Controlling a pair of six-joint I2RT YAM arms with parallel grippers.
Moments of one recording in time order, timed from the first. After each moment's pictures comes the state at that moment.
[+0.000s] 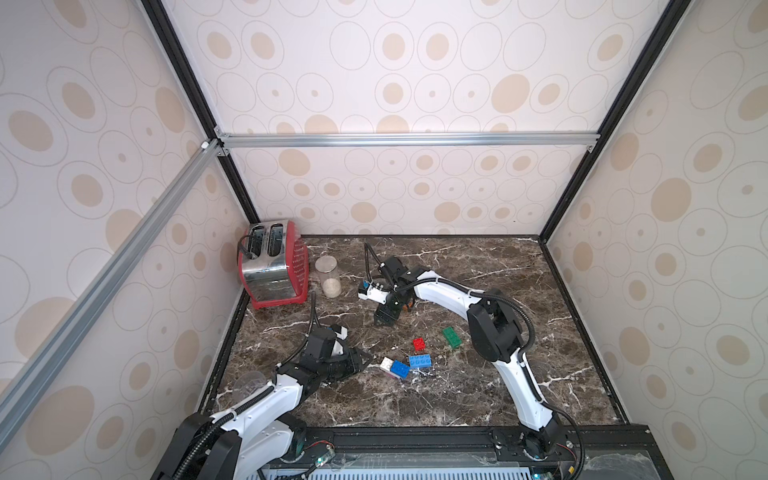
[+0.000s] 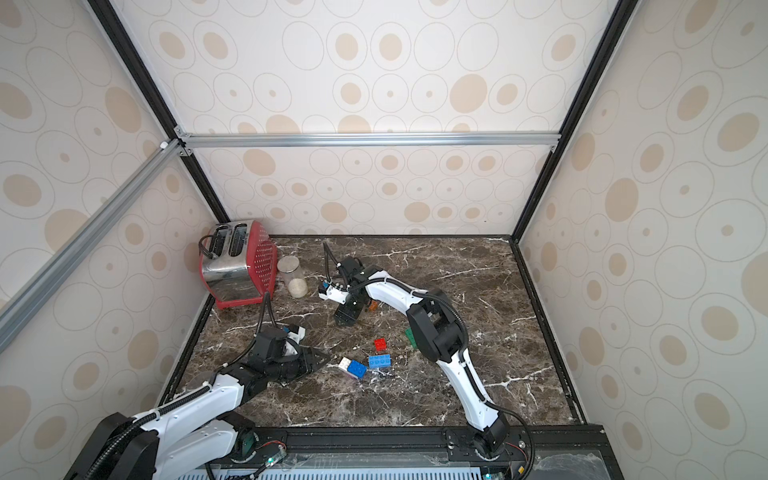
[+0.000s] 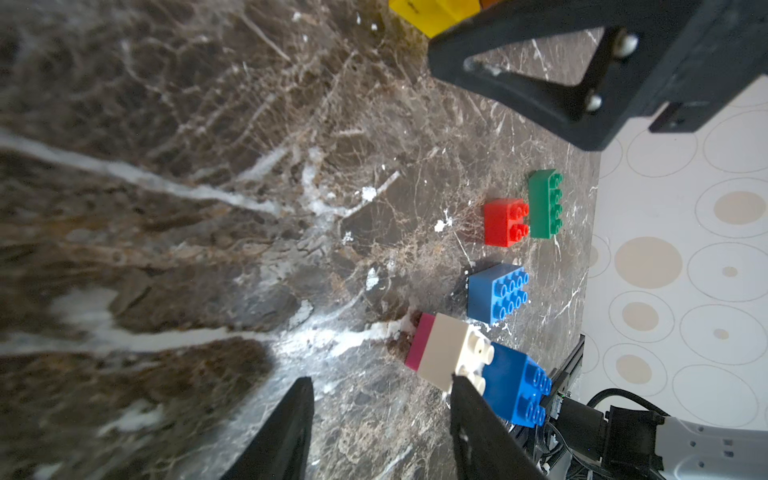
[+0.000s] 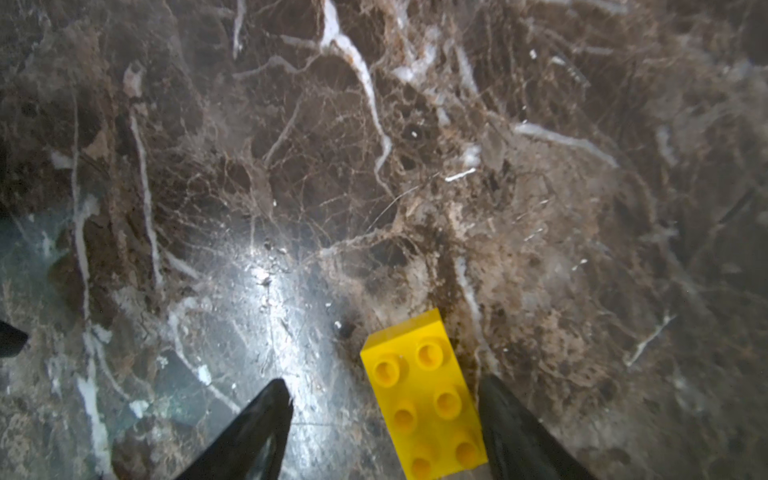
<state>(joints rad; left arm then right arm) -0.41 1.03 0.27 -0.06 0.43 -0.82 0.73 2.34 1.93 -0.80 -0.34 -0.44</state>
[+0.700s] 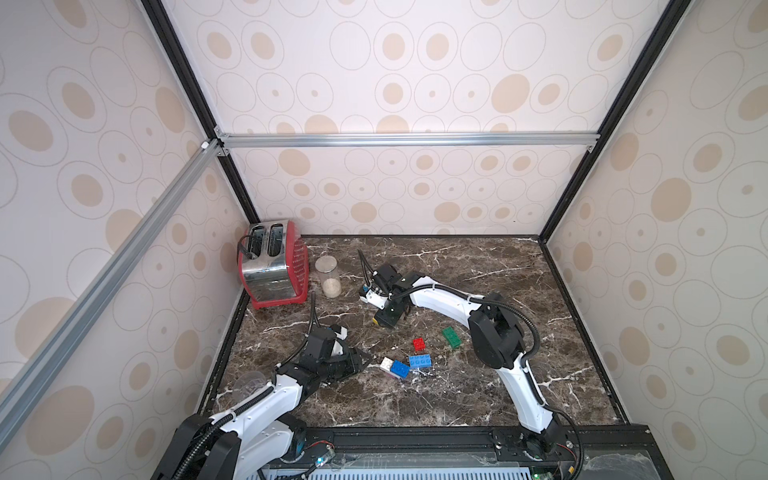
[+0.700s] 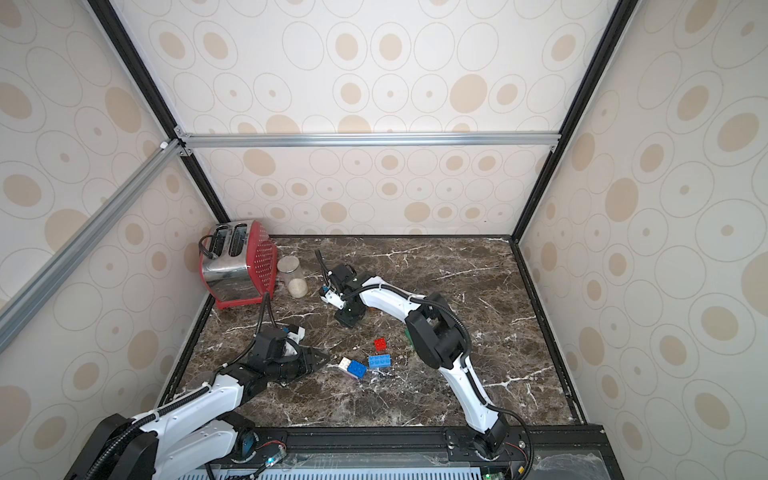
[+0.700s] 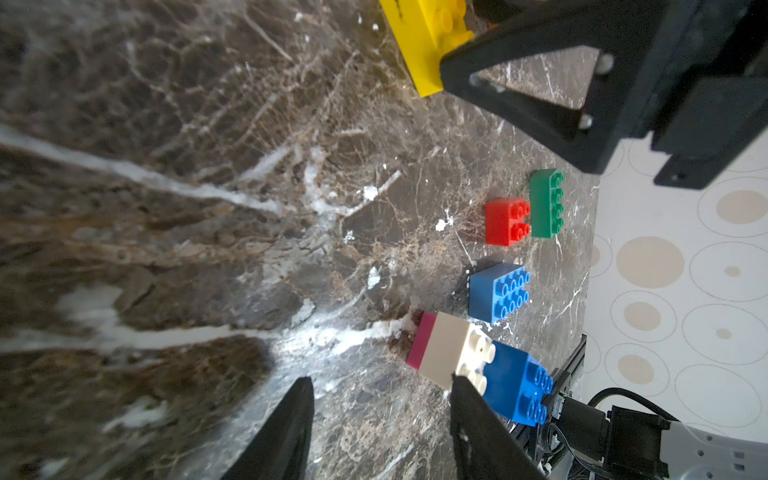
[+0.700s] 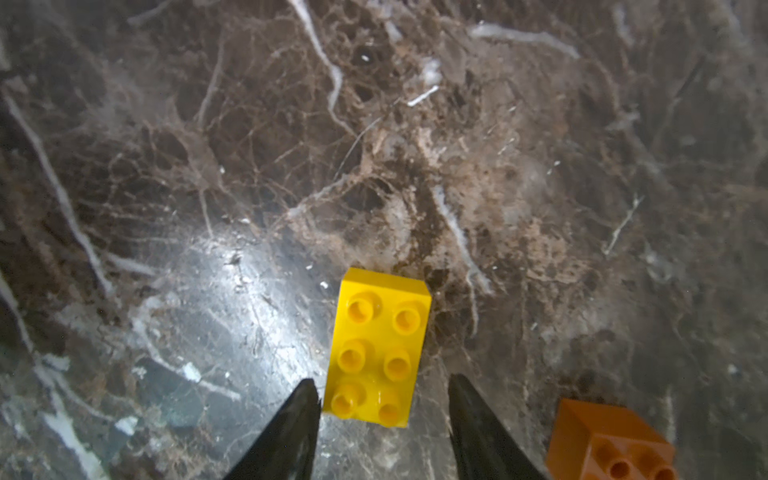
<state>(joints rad) -0.41 1.03 0.27 -0.06 0.43 -0.81 0.81 2.29 1.90 -0.84 -0.07 -0.23</state>
